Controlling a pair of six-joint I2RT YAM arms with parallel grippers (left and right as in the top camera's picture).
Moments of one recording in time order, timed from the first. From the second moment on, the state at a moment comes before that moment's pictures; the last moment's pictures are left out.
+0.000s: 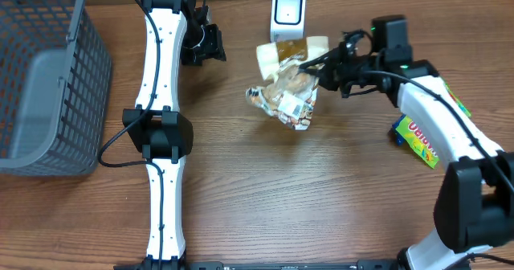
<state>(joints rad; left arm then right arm) -0.08 2.63 2.84 -1.66 0.21 -0.20 0.16 1.78 1.33 -0.34 -0.98 1.09</state>
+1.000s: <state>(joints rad) -0.08 2.63 2.84 -1.66 0.20 -0.21 0.17 1.66 1.33 -0.16 -0.86 1.11</state>
